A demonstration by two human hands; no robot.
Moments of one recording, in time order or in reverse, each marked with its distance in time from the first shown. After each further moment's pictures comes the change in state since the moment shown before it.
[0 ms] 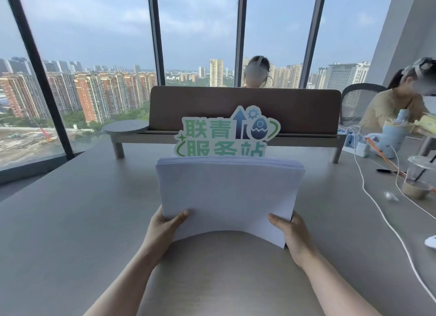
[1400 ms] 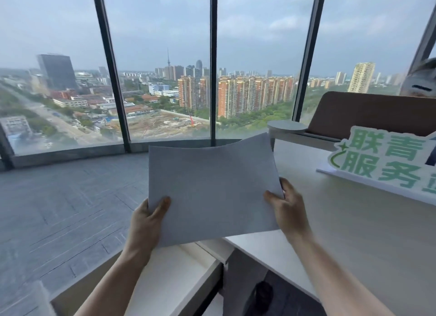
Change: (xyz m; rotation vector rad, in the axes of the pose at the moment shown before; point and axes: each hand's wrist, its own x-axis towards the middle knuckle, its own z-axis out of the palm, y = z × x) left_hand -0.202 0.126 -0.291 0.178 0.812 0.120; right_hand -0.104 -0.024 0.346 -0.064 -0.558 -0.219
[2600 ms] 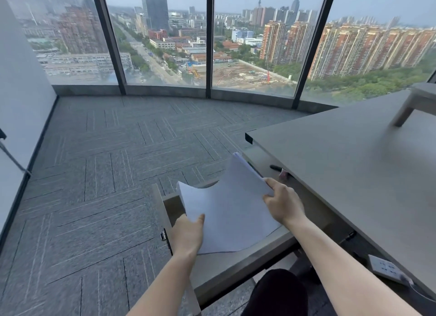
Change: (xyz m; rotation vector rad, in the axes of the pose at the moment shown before) left_hand -0.074 -0.115 -0.144 0.574 0.410 -0.554; right_hand -0.057 0.086 0.203 -0.773 -0.625 -0.025
